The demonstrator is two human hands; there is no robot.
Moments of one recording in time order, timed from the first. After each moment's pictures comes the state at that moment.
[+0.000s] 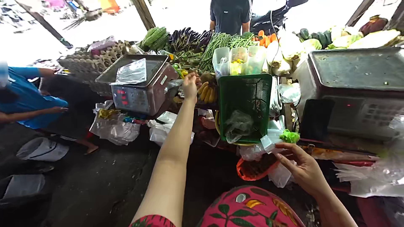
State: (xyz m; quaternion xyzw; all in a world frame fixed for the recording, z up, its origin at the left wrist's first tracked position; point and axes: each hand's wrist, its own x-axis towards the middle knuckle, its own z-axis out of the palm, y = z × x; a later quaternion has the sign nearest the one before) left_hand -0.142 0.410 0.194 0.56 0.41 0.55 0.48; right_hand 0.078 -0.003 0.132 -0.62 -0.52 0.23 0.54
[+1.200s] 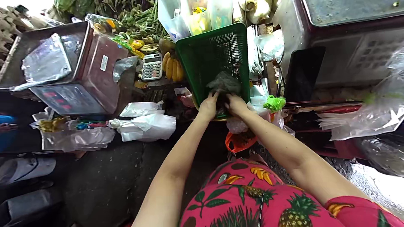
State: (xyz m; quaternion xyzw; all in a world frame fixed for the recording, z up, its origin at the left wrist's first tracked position) left_hand -0.059 0.276 0.049 0.90 0.38 -0.05 0.20; right_hand 0.075 0.192 0.023 -0.79 -0.53 0.27 0.18
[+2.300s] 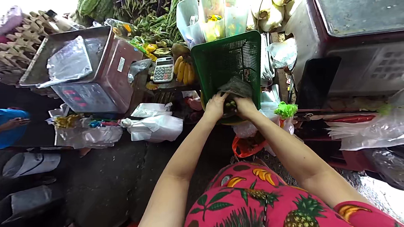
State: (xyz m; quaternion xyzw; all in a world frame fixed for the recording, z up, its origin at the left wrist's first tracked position) left_hand -0.064 0.287 0.073 0.91 0.36 -0.04 0.19; right_hand 0.076 0.197 0.044 -0.76 -0.59 0.23 0.15
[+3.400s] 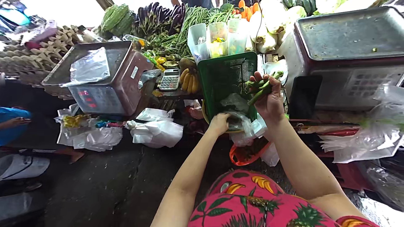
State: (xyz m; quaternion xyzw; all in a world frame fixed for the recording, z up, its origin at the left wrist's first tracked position) left_hand -0.074 0.253 0.052 0.90 0.34 -0.02 0.26; right_hand 0.097 0.156 0.161 -0.24 -0.22 0.44 0.84
